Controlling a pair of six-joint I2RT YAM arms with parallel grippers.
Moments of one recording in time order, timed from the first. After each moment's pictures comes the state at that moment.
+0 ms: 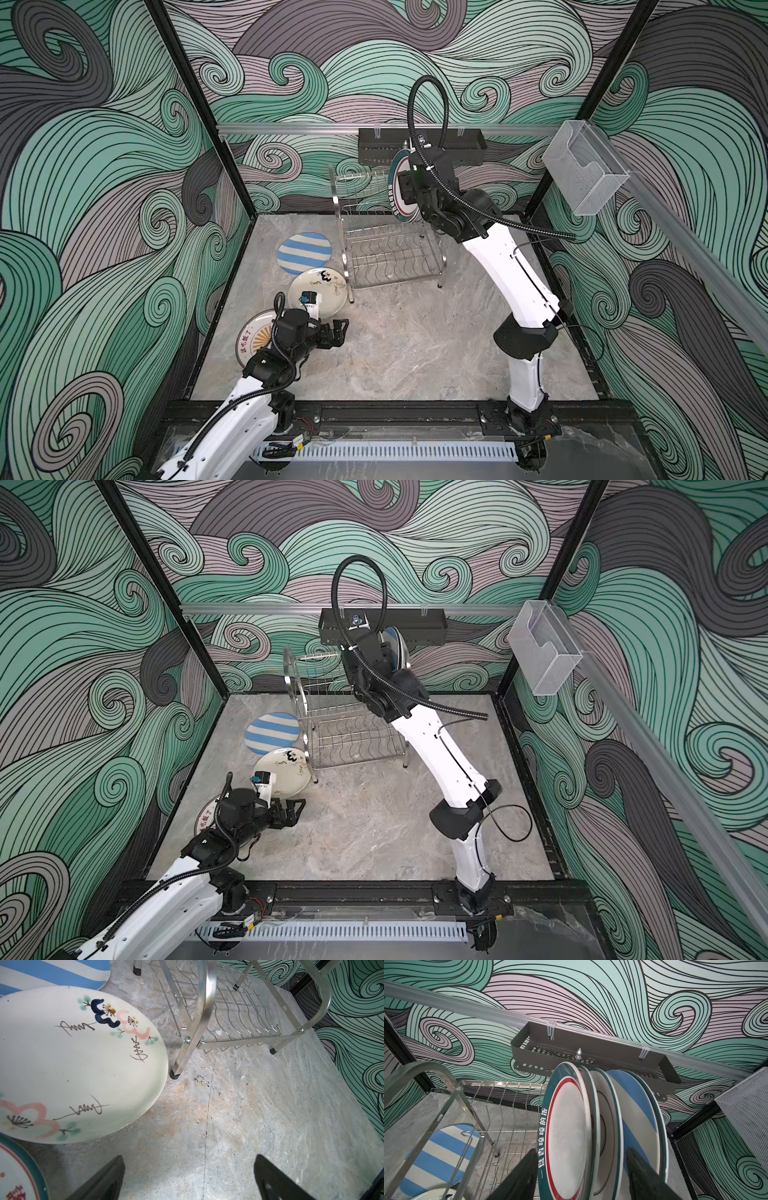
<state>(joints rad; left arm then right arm) -0.39 0.60 0.28 -0.28 0.11 -0.40 0.77 2.01 2.60 -0.96 0.71 0.03</state>
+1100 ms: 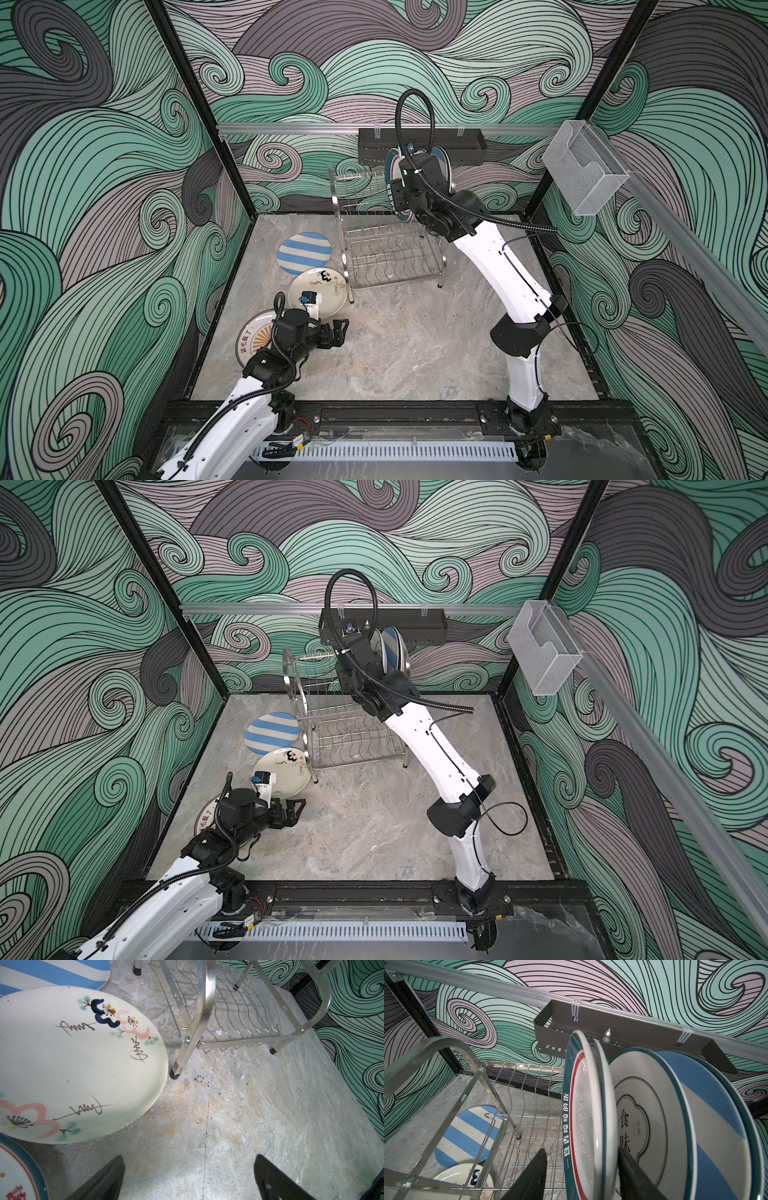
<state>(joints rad) -0.39 0.60 0.28 -0.28 0.11 -0.40 0.77 2.03 2.55 -0.96 0.57 0.09</state>
